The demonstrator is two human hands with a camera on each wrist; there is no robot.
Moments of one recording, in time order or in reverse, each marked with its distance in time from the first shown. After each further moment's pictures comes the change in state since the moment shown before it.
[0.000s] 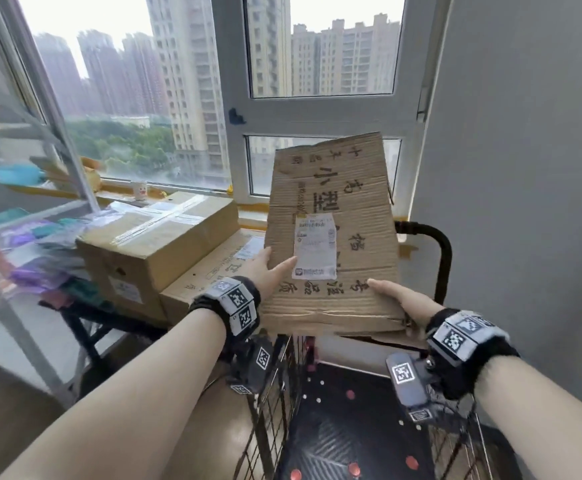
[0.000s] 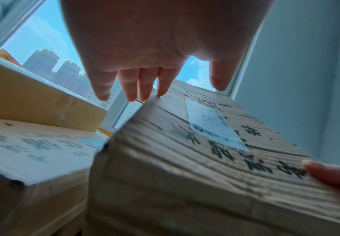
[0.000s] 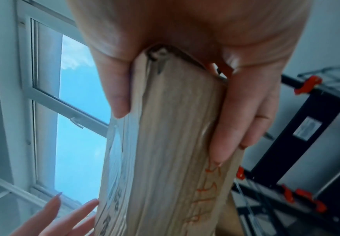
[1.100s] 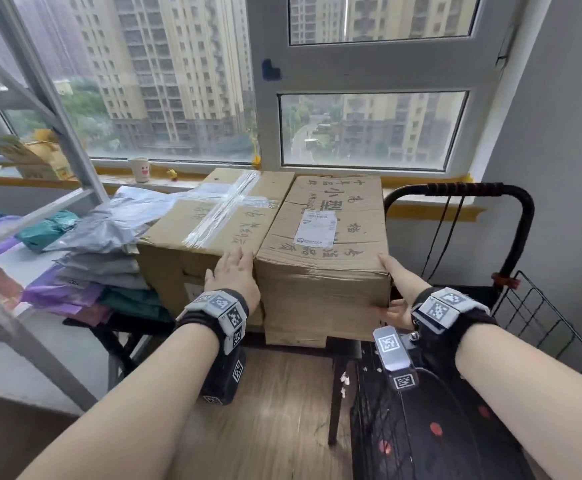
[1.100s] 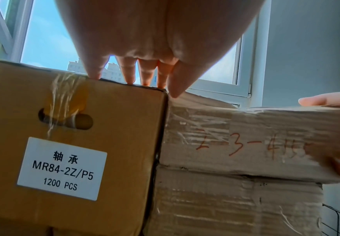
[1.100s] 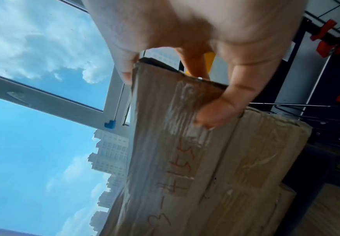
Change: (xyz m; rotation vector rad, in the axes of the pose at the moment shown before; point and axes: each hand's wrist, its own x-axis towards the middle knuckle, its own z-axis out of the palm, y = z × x) left_hand 0.104 -0.270 -0.170 0.528 0.016 0.037; right_hand 0.052 -0.058 0.306 0.407 0.246 0.201
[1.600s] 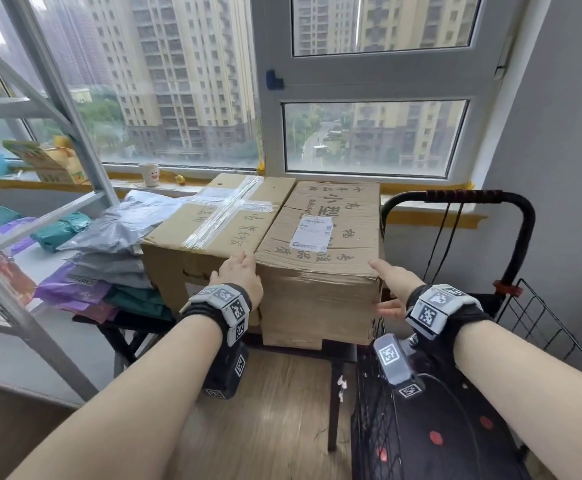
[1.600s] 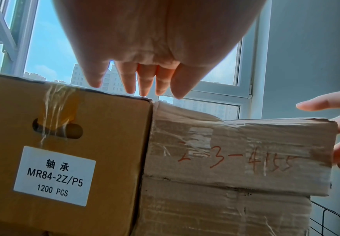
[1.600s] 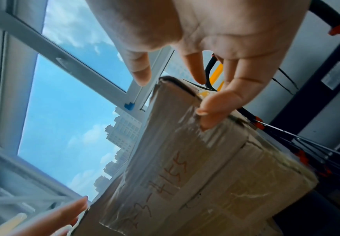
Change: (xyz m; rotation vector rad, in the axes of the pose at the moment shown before) left_hand -0.009 0.020 -0.008 -0.007 -0.049 -0.013; right_hand -0.009 -0.014 -0.007 -0.373 0.016 -0.156
